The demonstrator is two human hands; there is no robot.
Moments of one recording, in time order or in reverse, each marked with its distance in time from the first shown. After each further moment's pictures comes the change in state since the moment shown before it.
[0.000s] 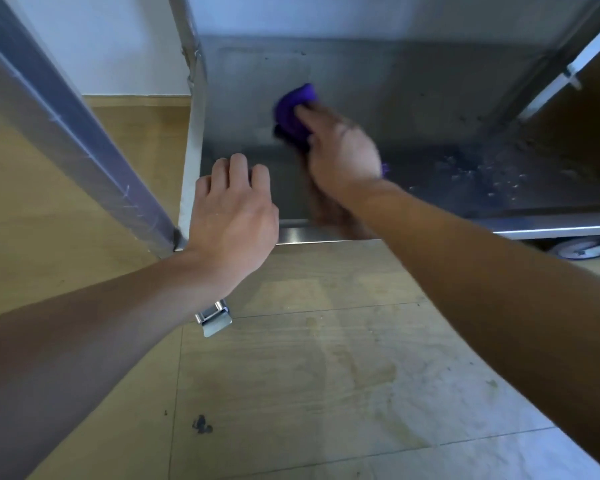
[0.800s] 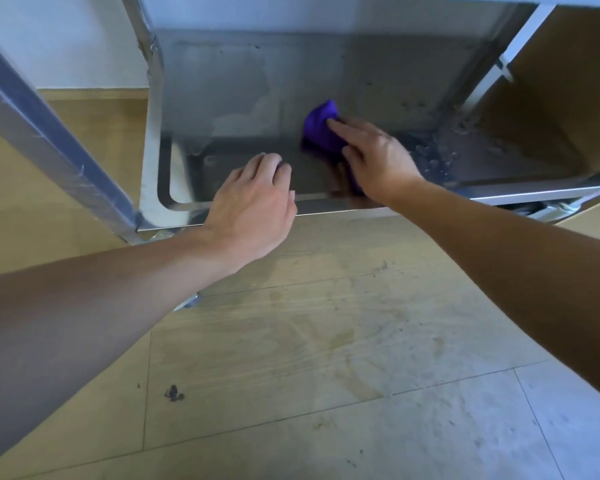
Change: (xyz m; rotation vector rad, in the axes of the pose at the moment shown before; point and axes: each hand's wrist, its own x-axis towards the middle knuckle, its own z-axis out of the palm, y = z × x) left_hand -0.006 0.063 -0.013 -0.154 -0.002 0.244; right_hand -0.069 0.090 -0.066 -0.040 -0.052 -0.041
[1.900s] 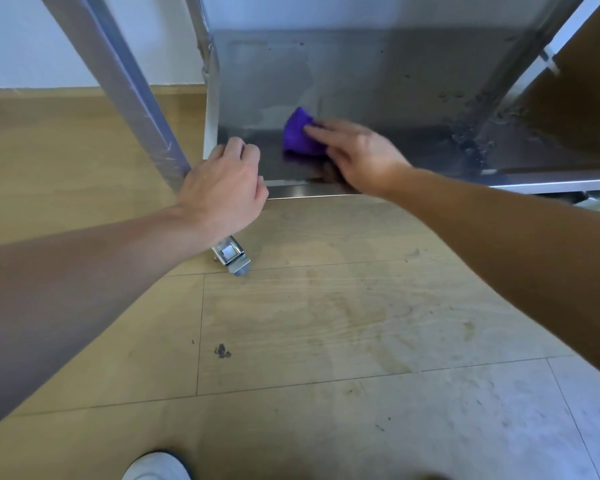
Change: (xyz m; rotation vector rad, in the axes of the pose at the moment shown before) left_hand -0.050 -0.067 -0.035 0.052 -0.012 -0.158; right_hand 0.003 -0.065 0.025 0.025 -0.055 -0.274
